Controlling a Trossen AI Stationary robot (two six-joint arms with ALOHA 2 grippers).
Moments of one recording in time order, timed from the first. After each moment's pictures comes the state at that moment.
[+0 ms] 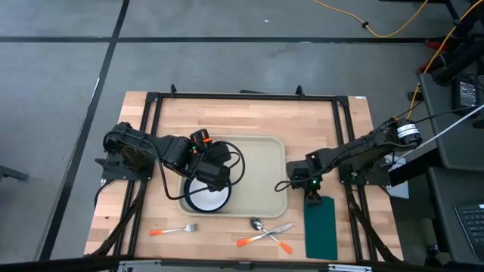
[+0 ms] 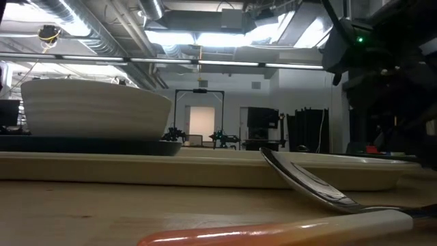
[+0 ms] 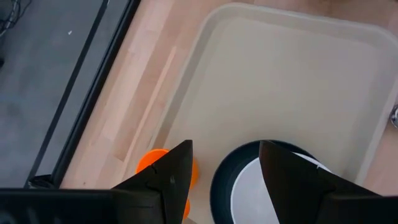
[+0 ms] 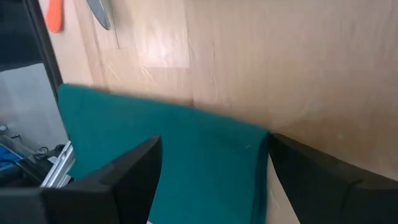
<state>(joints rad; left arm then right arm) -0.35 1.78 2.05 -1.57 -0.57 -0.65 0.18 1.48 0.60 -0.52 -0.58 0.28</state>
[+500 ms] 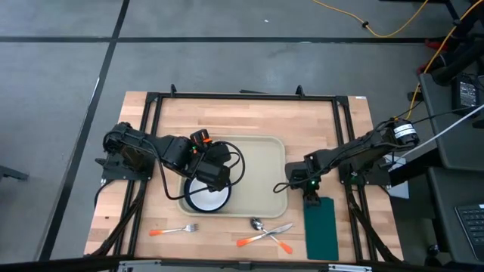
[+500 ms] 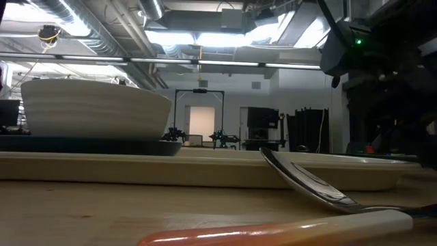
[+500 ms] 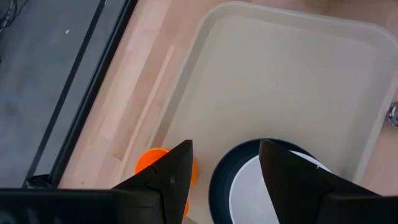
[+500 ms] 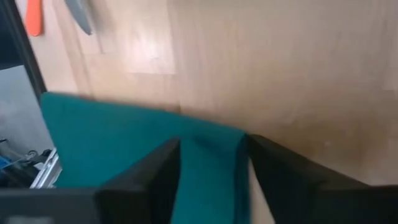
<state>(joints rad) -0.35 1.78 2.05 -1.57 -0.56 -0.65 0.19 1.53 0.60 -0.51 -0.53 0.28</state>
